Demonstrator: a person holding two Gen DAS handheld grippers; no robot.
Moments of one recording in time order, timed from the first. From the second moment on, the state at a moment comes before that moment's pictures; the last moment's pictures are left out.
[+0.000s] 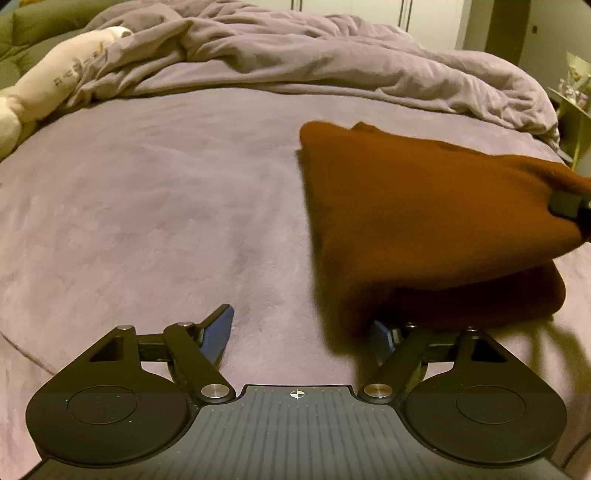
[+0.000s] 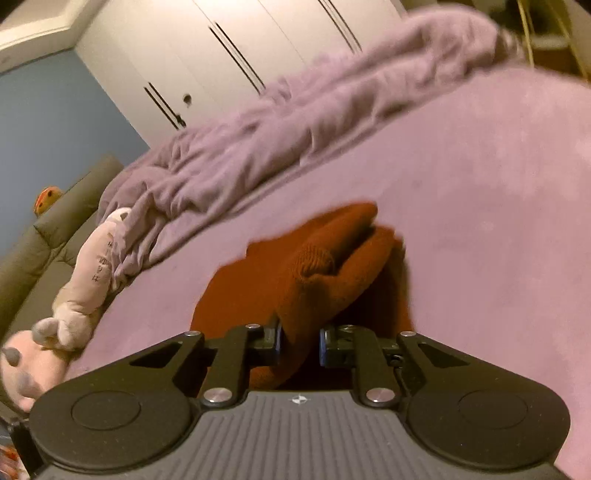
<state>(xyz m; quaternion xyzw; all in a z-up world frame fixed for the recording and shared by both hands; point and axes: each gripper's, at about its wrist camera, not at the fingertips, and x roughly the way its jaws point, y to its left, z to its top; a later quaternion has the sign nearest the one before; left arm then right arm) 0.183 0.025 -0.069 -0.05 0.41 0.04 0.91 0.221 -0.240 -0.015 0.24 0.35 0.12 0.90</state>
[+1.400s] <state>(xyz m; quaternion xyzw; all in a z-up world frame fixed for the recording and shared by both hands) 0.141 0.029 -0.045 -0.06 0.48 0.04 0.87 0.180 -0.229 -0.045 0.00 0.46 0.08 0.88</state>
